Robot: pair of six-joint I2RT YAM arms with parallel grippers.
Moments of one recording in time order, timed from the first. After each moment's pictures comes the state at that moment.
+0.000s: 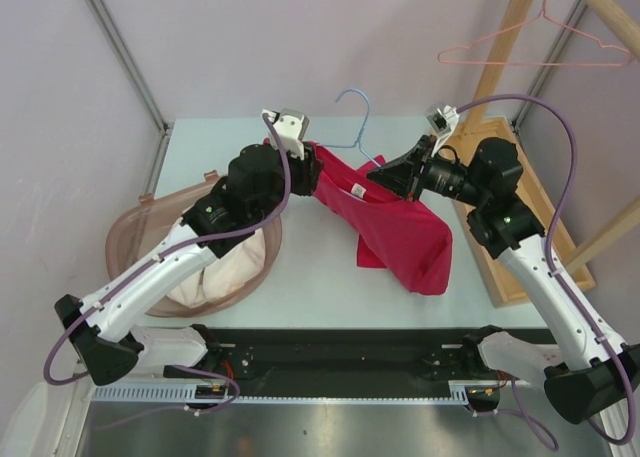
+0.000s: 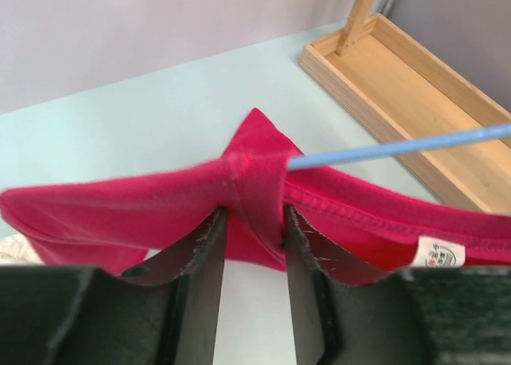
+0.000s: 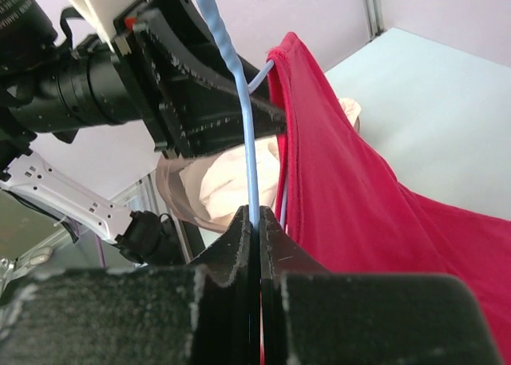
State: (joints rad) left arm -0.81 1.23 1.33 -0.31 -0.30 -0.18; right arm 0.42 1.08 1.18 -0.05 -0.71 0.41
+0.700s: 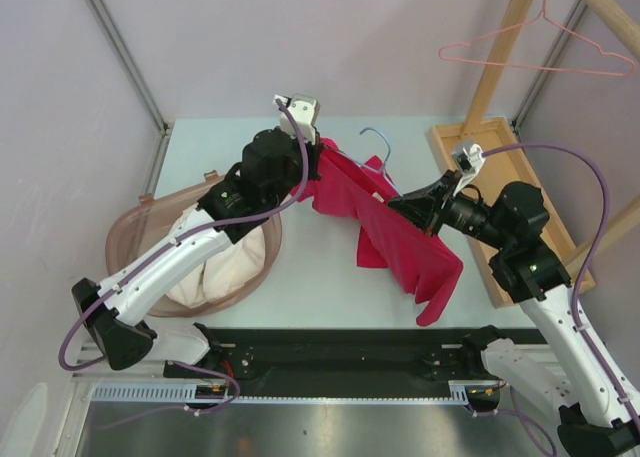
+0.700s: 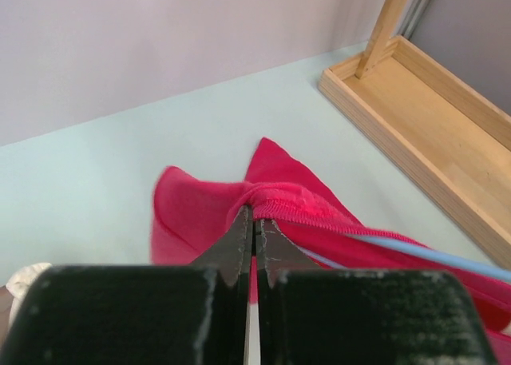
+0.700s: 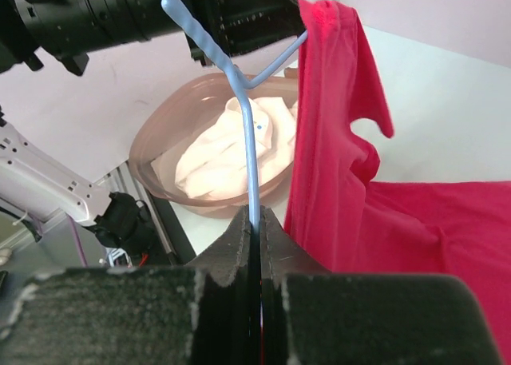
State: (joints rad) left arm -0.80 1.34 1.43 -0.27 -0.35 -0.13; right arm 0.42 0.80 1.00 -0.17 -0.60 0.34
